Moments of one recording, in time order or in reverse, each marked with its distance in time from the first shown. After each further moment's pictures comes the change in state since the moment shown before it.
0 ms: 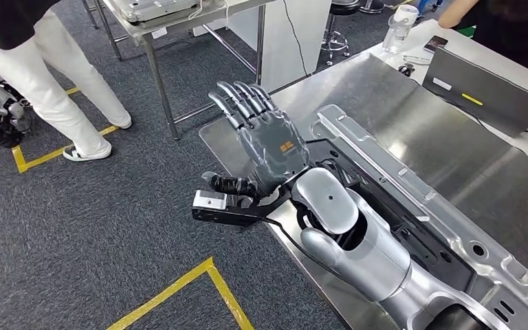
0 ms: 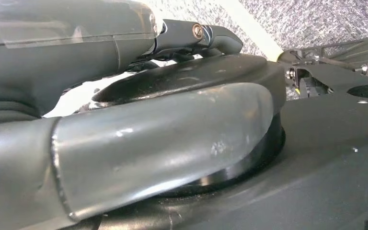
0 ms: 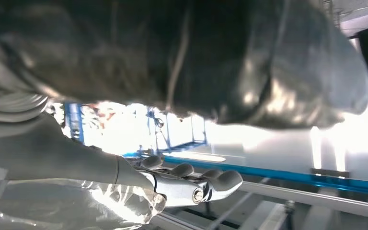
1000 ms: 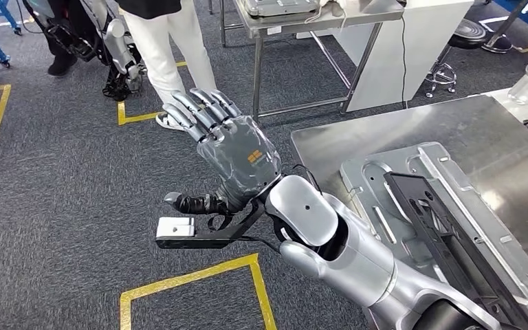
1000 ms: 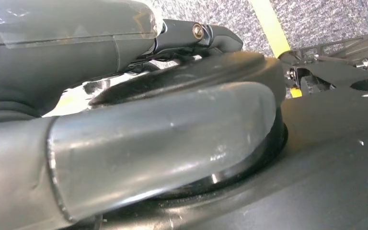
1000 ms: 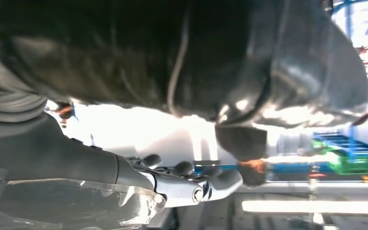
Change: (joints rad) left arm 0.000 0.023 -0.046 -0.033 -0.023 0.006 -0.008; right arm -0.044 0.056 0.093 -0.036 -0.011 0.014 0.000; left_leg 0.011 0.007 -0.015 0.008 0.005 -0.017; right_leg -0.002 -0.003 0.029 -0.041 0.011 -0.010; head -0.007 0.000
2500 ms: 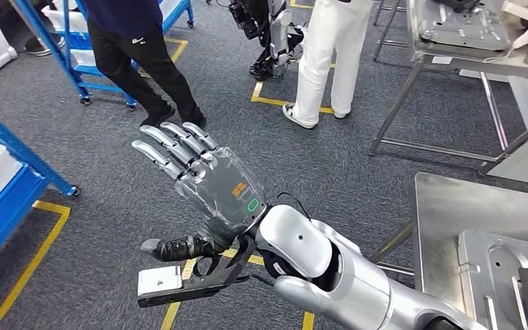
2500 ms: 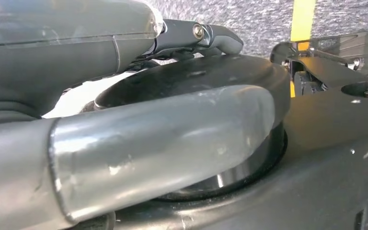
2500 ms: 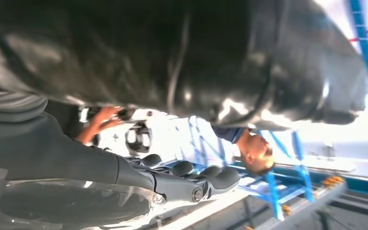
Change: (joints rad) left arm -0.010 0.015 -0.024 -0.032 -0.009 -0.007 0.004; right arm 0.072 0.027 0.078 -0.109 -0.112 0.012 -0.010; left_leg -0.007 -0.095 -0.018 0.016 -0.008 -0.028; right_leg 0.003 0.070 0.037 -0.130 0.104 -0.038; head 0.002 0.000
